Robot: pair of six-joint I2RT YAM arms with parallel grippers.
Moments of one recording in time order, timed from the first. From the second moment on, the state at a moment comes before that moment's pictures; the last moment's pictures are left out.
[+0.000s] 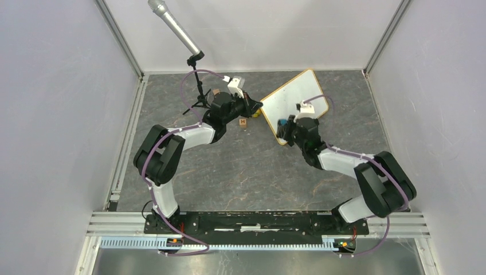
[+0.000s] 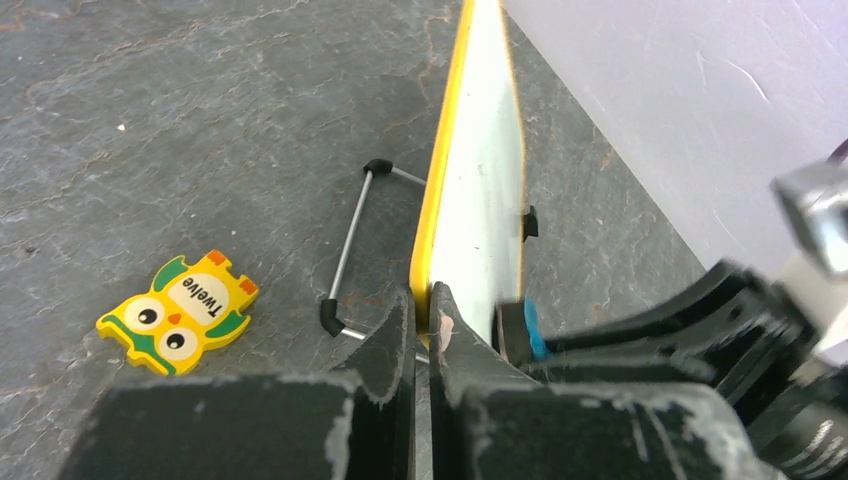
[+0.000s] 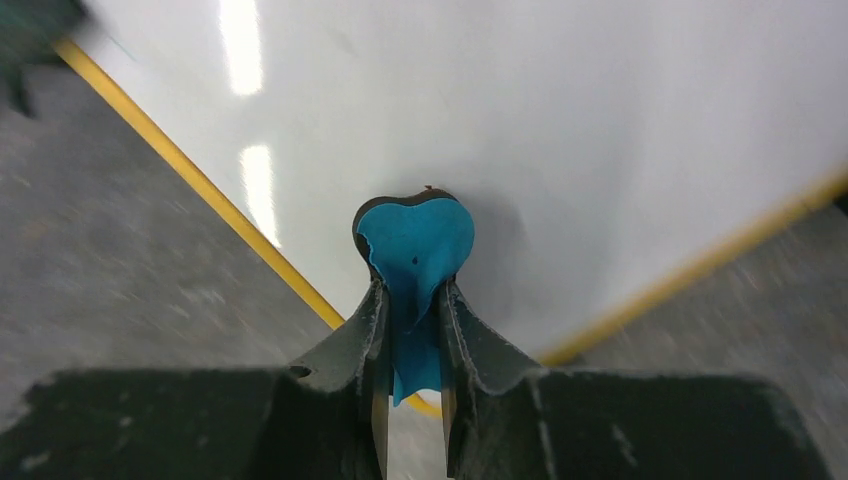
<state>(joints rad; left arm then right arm) -0.55 1.85 1.07 0.64 0.26 -0.47 0.49 1.51 0.66 0.50 0.17 0.45</state>
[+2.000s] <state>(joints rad) -0.55 0.89 0.75 0.13 0.03 -0.35 0.86 0.51 0.47 -0.31 0.30 0.13</state>
